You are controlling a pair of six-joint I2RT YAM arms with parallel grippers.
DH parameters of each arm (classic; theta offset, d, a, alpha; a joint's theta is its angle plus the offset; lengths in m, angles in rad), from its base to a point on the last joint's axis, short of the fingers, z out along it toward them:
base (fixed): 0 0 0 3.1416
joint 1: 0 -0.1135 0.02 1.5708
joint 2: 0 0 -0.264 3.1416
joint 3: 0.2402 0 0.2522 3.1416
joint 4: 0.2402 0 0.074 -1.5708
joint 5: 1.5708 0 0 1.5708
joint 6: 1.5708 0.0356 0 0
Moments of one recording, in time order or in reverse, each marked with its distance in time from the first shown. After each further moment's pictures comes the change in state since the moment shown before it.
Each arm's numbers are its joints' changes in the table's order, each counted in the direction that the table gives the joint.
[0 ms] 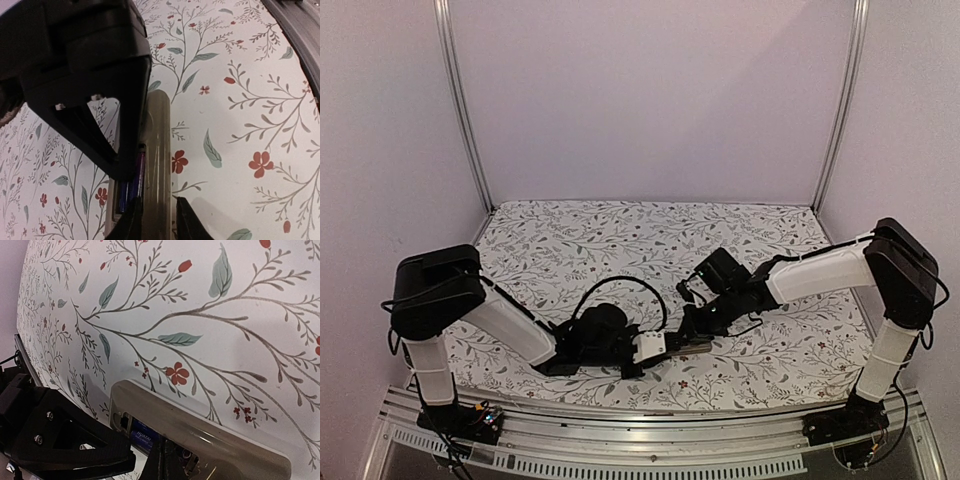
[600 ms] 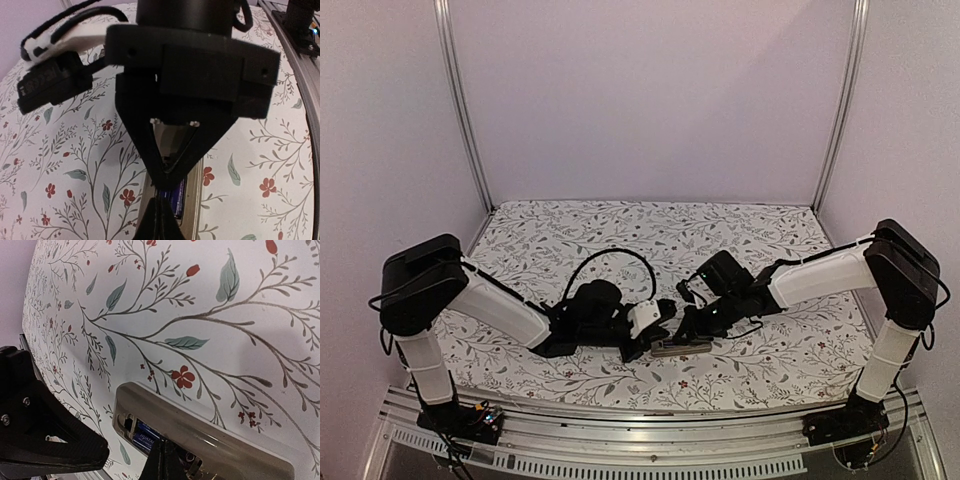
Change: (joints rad) left arm -0.084 -0.080 0.047 0.092 0.098 -0.215; right arm -0.001 -0.010 -0.047 -0.079 -0.008 0.003
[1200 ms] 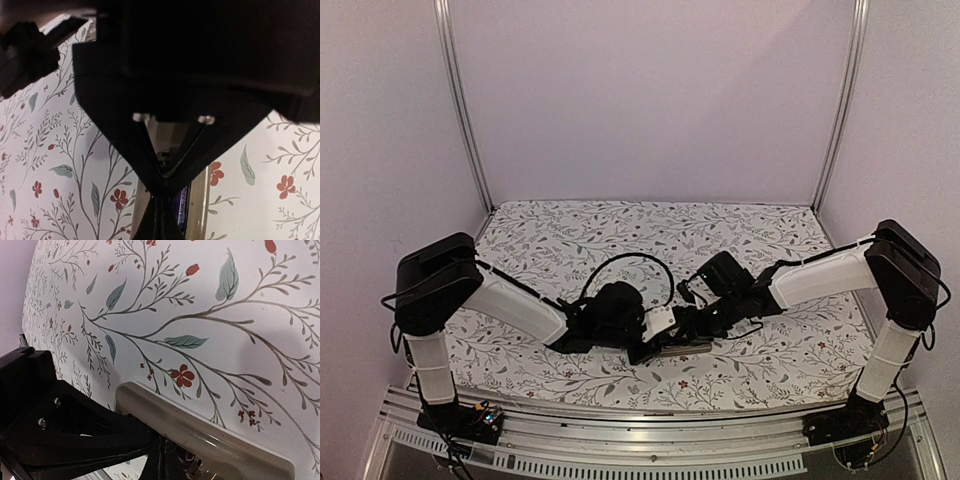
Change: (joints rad) left arm 0.026 0.092 0.135 0.208 -0.047 0.023; right arm -0.002 -0.005 -0.008 -0.008 0.004 0.002
